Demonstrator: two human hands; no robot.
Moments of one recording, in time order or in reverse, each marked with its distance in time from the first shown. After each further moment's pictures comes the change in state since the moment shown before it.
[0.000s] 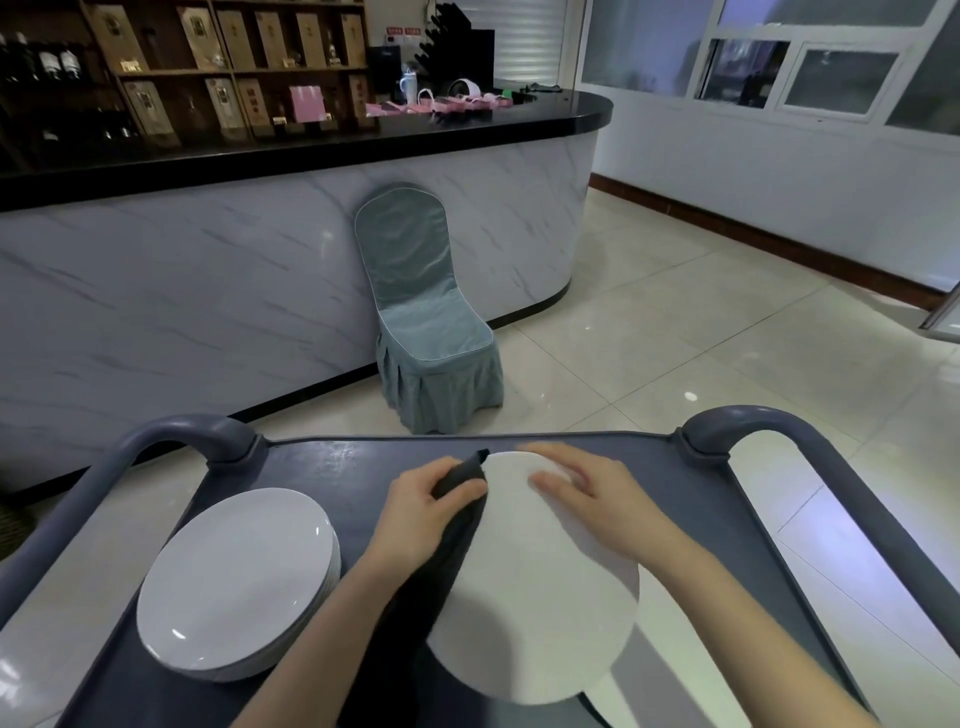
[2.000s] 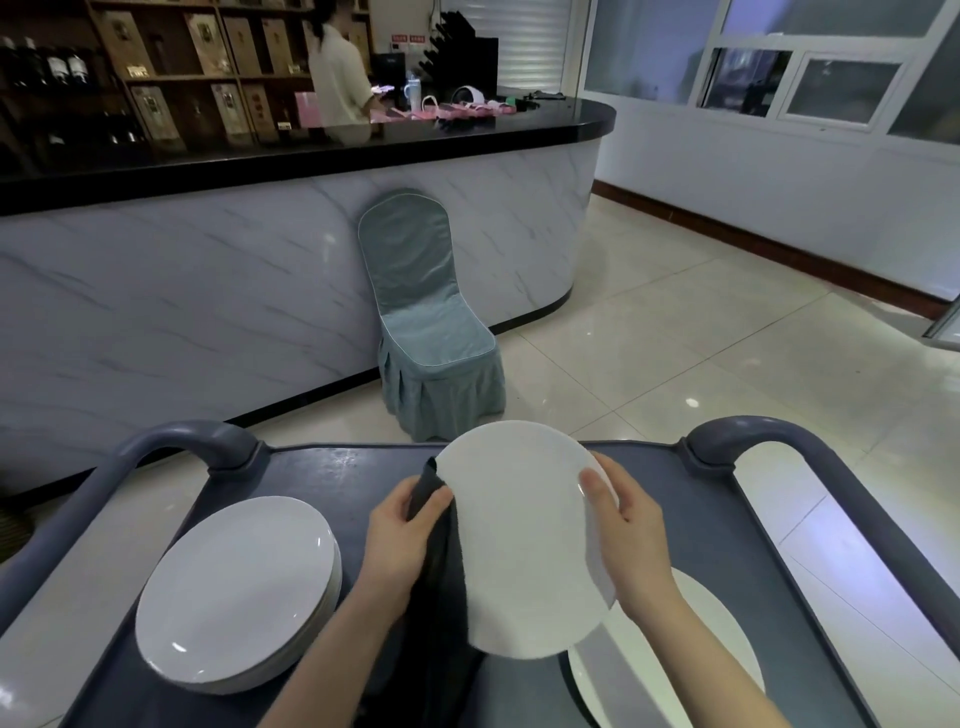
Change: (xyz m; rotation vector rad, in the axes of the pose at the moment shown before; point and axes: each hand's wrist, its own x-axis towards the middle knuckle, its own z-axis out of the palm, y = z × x) left_hand -0.010 -0.017 0.003 -0.446 0.205 -0.254; right_hand -0.016 0.006 0.030 0.467 0.480 0.182
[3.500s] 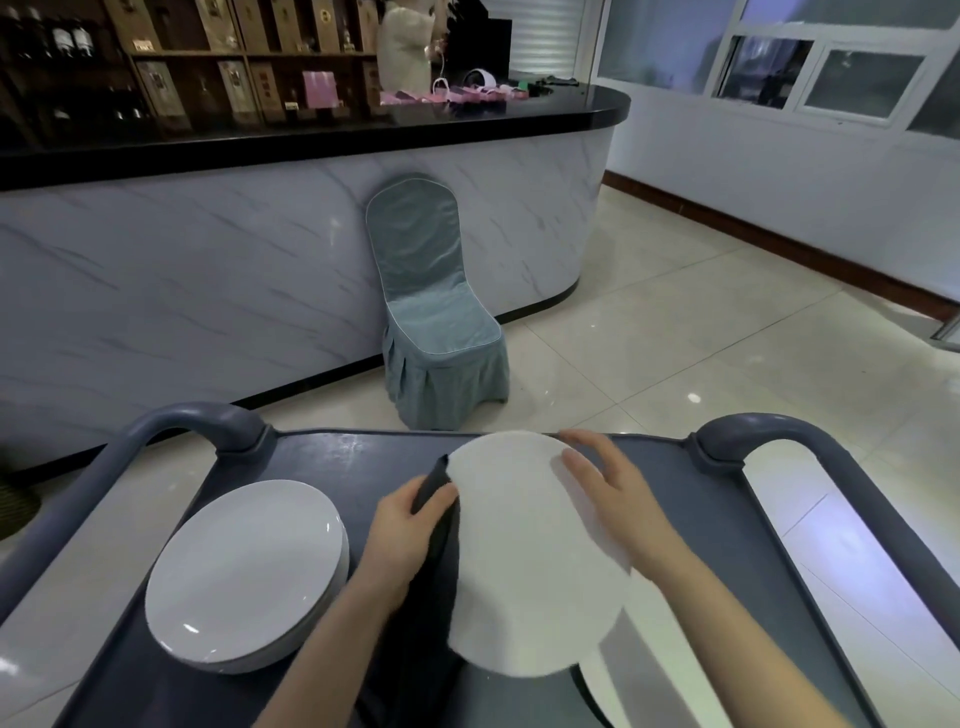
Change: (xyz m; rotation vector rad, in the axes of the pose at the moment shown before) left_hand -0.007 0.006 -0.010 0.119 -0.020 -0.051; right_hand 0.027 -0.004 0.002 -0.148 -0.309 0.018
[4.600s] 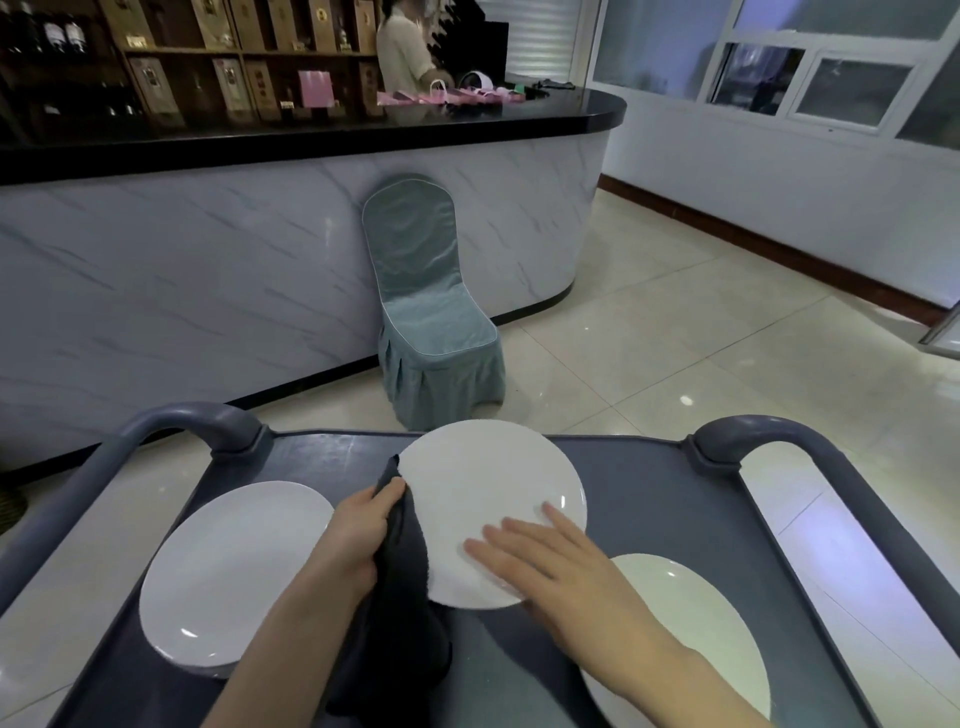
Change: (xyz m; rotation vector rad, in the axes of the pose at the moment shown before) left_hand 0.014 0.014 -0.032 -0.209 0.119 -0.371; right_hand -0.062 0.006 0.035 -1.069 -0.244 -0.823
